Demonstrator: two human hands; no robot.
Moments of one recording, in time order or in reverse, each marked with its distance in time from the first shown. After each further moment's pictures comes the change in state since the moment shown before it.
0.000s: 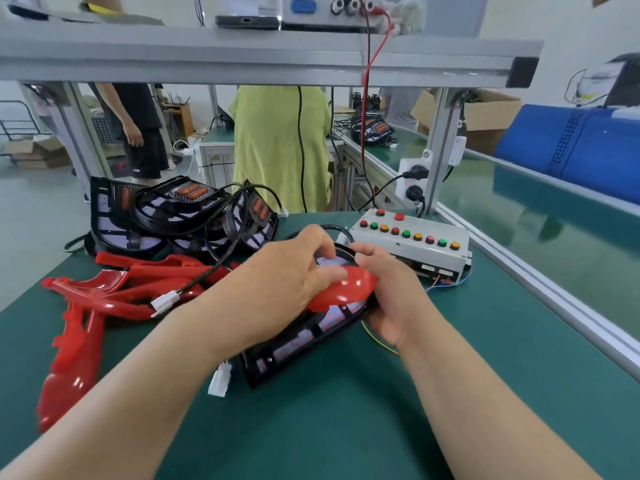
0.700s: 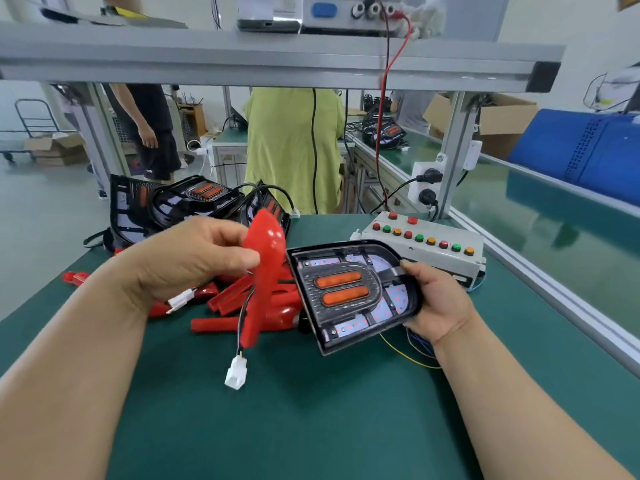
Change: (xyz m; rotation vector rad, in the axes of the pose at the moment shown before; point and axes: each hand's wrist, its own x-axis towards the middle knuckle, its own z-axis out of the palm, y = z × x) left_hand -0.006 -0.093 -0.064 -0.667 -0.158 -0.119; right_hand 0.018 -0.007 -0.051 0.185 -0.028 0.196
